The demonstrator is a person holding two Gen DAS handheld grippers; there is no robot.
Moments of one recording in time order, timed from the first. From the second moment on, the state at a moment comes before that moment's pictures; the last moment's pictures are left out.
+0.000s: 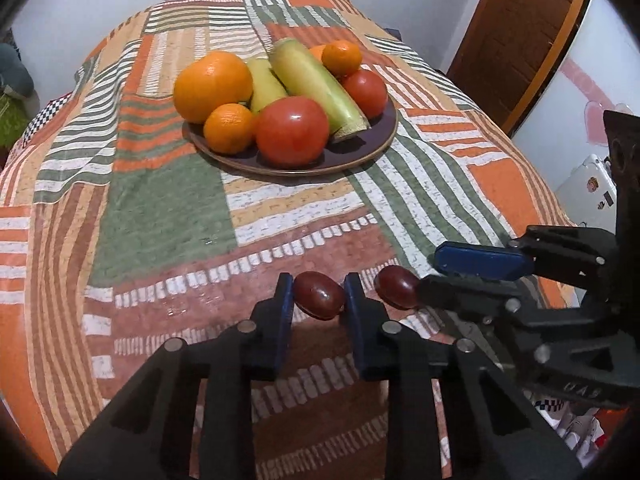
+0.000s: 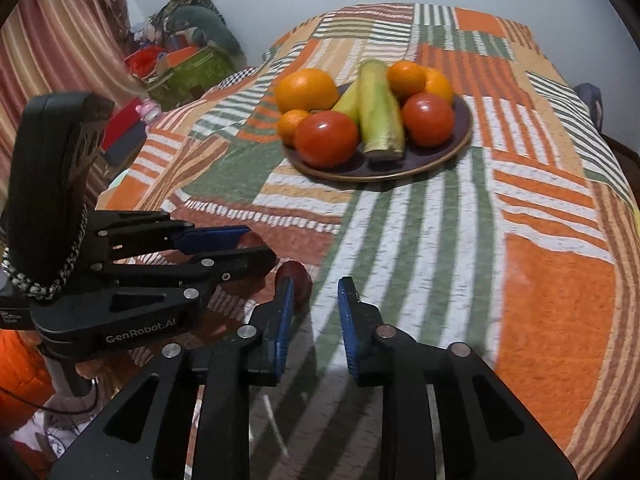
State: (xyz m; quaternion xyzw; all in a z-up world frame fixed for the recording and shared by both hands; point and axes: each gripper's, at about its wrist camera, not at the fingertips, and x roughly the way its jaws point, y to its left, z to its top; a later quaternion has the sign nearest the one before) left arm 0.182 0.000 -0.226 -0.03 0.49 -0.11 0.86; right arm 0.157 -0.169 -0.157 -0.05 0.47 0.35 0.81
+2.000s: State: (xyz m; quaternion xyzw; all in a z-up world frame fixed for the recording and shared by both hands) left arm 0.304 0.013 -0.201 -0.08 0.44 -0.10 0.89; right arm 0.249 -0.172 -0.153 -0.06 0.43 0.29 0.85
